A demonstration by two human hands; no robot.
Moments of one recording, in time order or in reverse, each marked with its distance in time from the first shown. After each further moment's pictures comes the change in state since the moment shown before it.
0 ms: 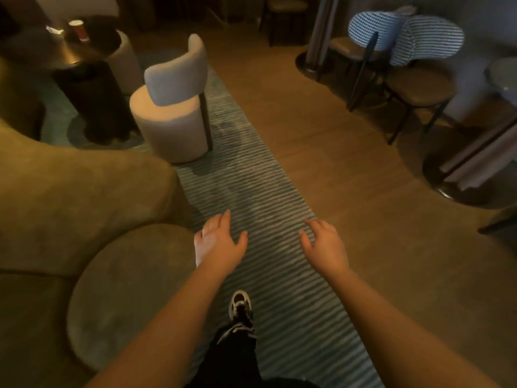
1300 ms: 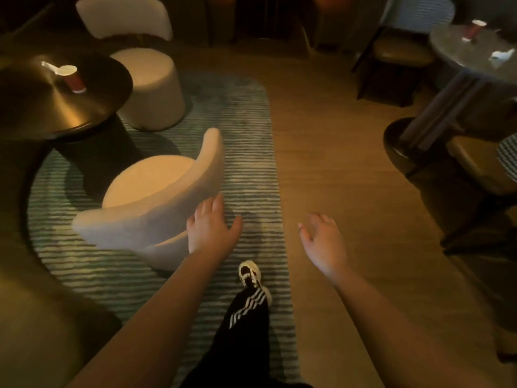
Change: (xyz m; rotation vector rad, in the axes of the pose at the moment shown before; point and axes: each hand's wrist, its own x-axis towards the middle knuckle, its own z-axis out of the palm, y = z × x) left_hand 1.000 0.066 -0.118 -0.088 0.315 -0.299; right_hand 1.092 -0.092 -0.001 -0.045 -0.263 -0.326
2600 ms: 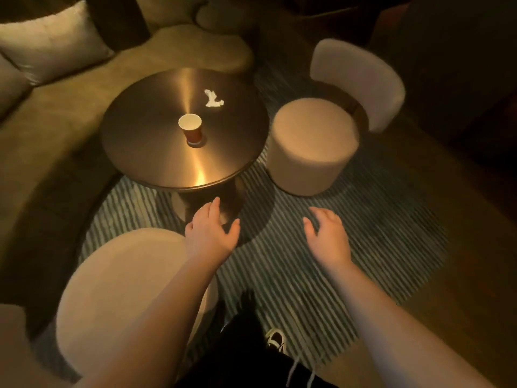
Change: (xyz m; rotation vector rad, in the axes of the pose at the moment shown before) left_hand 0.714 -0.158 -0.054 -0.036 0.492 -1.091; right_hand 0.934 -0.336 0.123 -0.120 -0.519 -0.839
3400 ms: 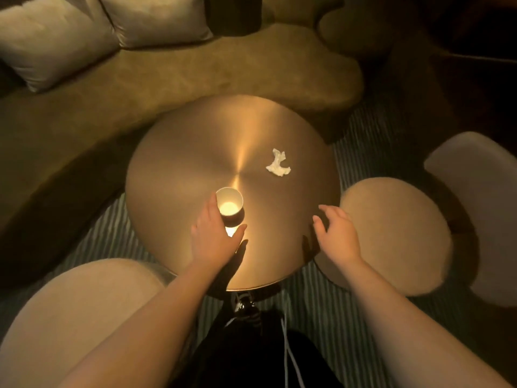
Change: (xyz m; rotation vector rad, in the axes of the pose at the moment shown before) left_hand 0.350 -0.025 0.010 -0.140 0.242 -0.460; right_hand 0.453 -0.132 0.076 -0.122 -0.236 -0.390
